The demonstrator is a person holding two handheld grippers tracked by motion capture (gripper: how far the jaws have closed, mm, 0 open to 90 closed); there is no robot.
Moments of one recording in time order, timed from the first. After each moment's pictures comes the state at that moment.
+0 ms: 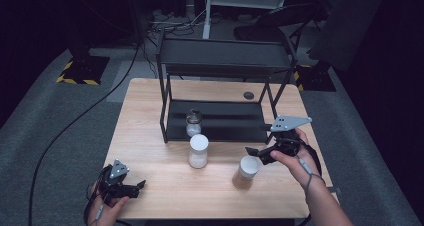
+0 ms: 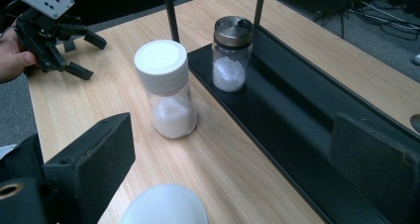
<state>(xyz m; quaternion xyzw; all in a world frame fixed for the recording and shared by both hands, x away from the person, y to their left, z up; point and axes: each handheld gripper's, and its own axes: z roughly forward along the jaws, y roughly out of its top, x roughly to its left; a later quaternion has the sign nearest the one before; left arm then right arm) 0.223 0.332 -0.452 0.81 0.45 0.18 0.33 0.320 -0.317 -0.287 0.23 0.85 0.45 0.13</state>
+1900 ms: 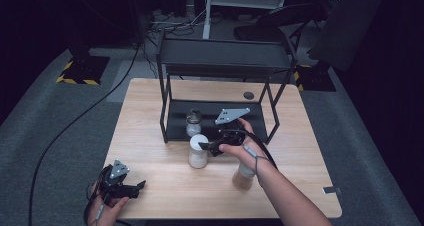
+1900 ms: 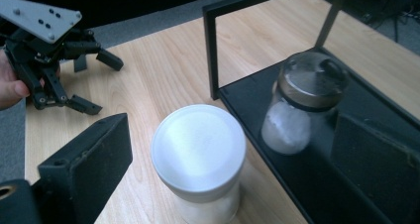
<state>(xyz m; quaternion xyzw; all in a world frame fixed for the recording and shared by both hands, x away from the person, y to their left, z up) 0.223 0.332 -0.452 0.81 0.45 0.18 0.33 0.377 -0.197 -0.321 0.19 0.87 0.45 0.09</state>
